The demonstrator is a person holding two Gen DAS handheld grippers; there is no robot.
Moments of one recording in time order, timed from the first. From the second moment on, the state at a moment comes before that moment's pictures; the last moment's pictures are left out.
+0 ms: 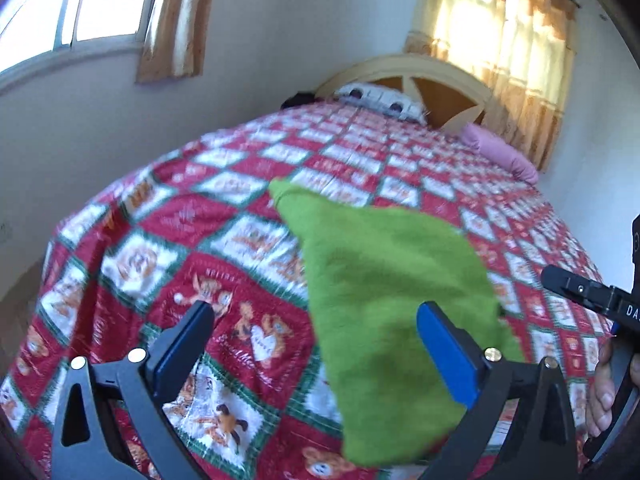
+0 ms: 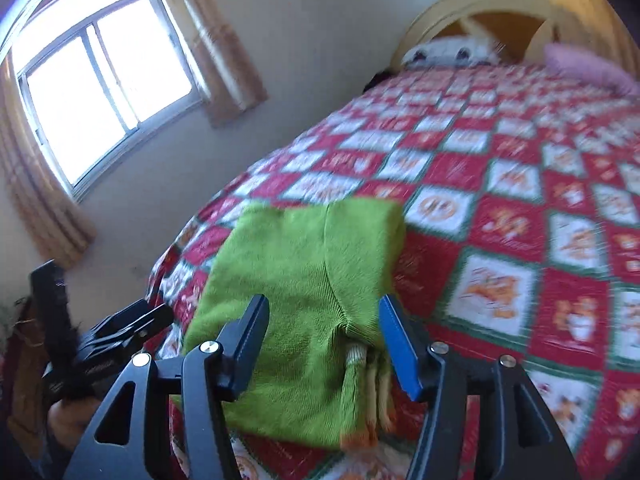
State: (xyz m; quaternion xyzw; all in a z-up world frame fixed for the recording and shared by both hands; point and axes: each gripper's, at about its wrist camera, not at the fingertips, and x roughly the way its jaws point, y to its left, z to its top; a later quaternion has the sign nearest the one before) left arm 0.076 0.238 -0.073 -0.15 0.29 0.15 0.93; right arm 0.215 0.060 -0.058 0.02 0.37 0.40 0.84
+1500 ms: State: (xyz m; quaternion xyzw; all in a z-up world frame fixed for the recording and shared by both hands) left arm 0.063 0.198 -0.040 -0.10 0.25 0.13 0.95; right arm 0.143 0.030 -0.014 0.01 0.28 0.40 0.87
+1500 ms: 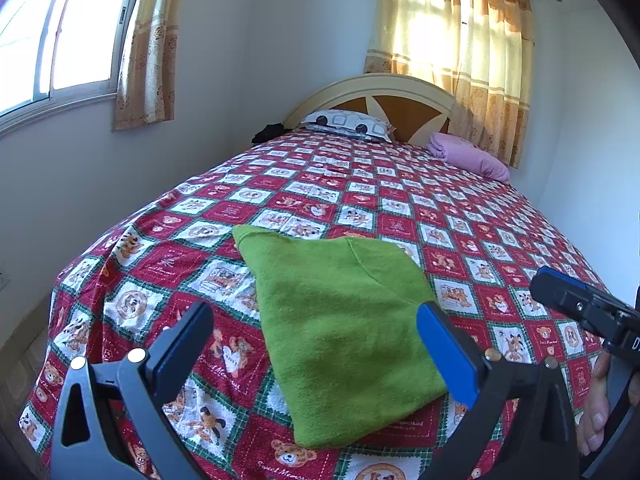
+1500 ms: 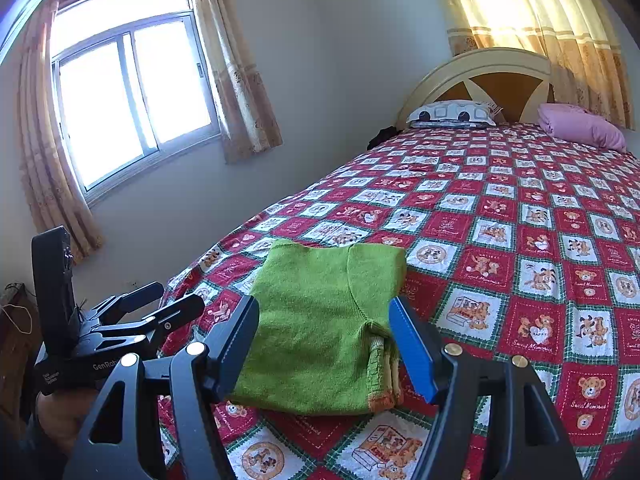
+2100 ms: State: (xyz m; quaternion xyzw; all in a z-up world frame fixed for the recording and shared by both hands) left arm 0.064 0.204 -0.039 -0.10 0.26 0.13 0.95; right arm 0.139 0.029 -0.012 0.01 0.27 0.39 0.88
